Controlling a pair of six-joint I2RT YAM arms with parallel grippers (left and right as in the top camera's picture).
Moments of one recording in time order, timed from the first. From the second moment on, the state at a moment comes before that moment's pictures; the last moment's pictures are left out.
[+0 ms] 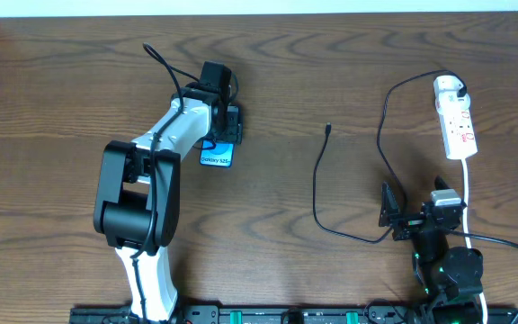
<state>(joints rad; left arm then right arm) -0.24 2.06 1.38 -0.64 -0.02 -0.17 0.15 0.06 0.01 -0.07 0.02 0.06</state>
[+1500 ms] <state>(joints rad) -0.24 1.94 1.42 -0.82 0.35 -0.37 0.15 0.06 0.01 -0.07 0.02 0.06</state>
